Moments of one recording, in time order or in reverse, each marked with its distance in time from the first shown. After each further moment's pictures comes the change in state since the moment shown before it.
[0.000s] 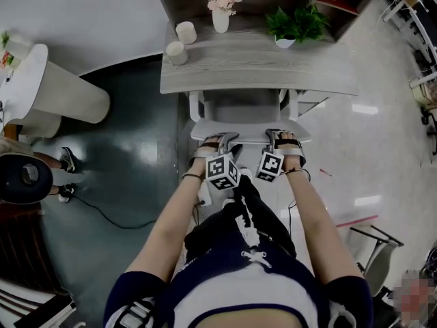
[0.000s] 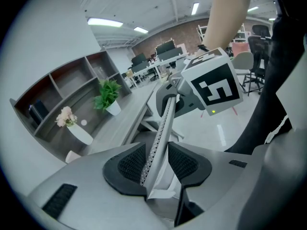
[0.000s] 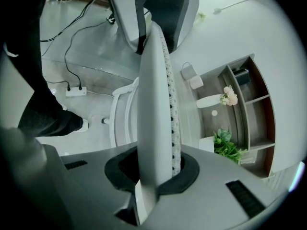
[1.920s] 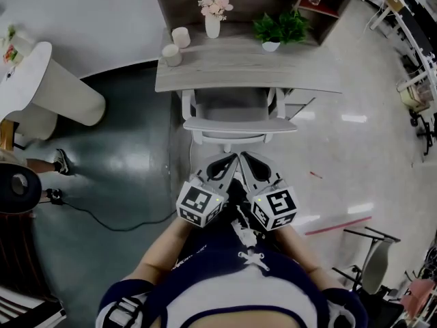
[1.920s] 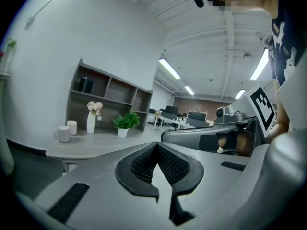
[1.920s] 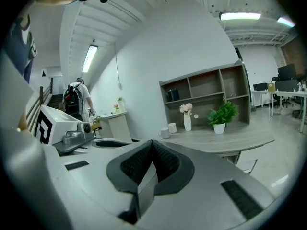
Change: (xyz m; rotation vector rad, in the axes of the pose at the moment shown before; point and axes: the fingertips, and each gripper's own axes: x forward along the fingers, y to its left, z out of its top) left arm -0.188 -0.020 0.106 -0.794 -0.593 0.050; right arm -0.285 -0.064 0.084 1.292 -0.796 0.045
